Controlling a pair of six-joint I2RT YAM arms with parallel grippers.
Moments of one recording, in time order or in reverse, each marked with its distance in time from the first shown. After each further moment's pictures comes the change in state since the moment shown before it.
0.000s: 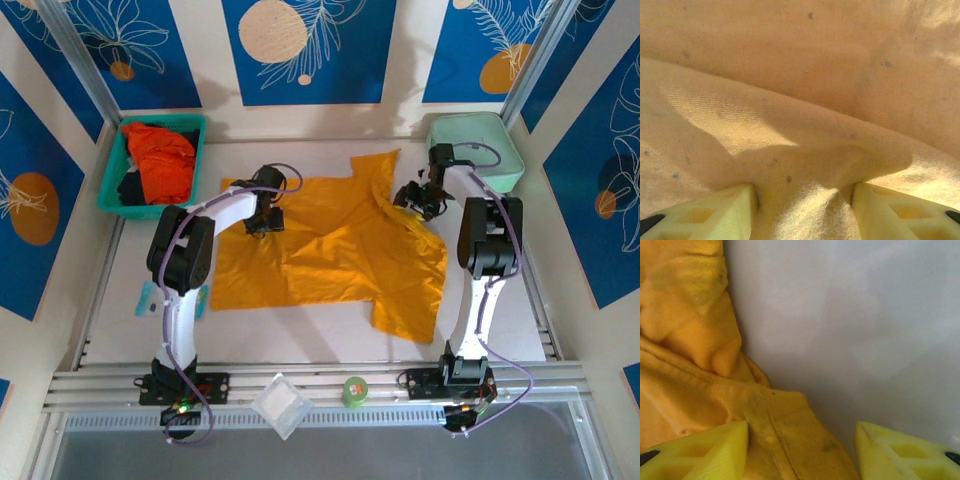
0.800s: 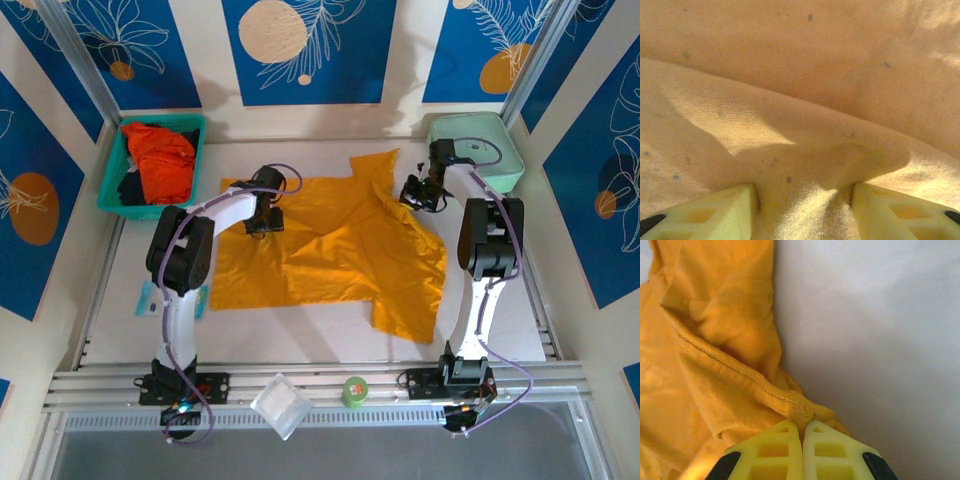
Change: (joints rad) left arm 0.000 -0.006 -0.015 0.019 -0.001 0.000; right arm 0.011 -0.052 -0.002 0.043 0.013 0.027
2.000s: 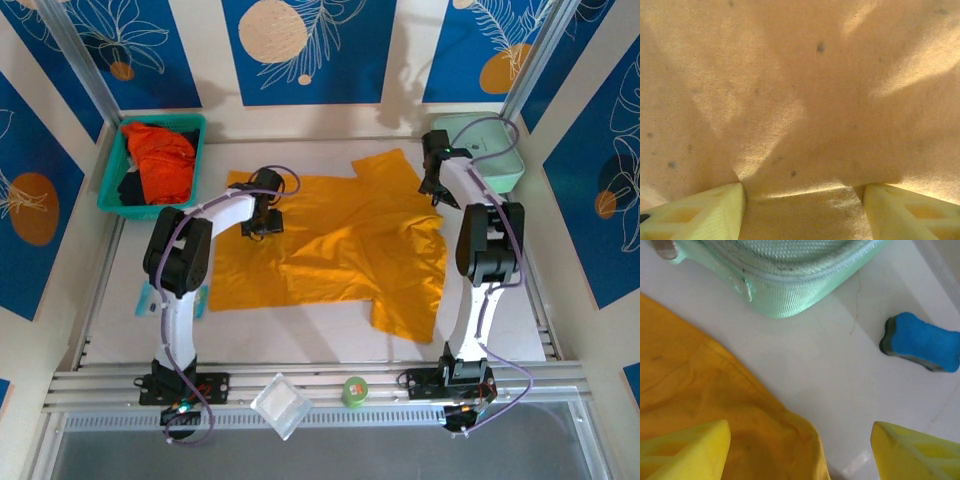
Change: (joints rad) left arm 0.000 -0.031 -0.024 -0.018 -0.026 -0.026; right arm 0.047 -0.084 0.023 -0.108 0.740 0.174
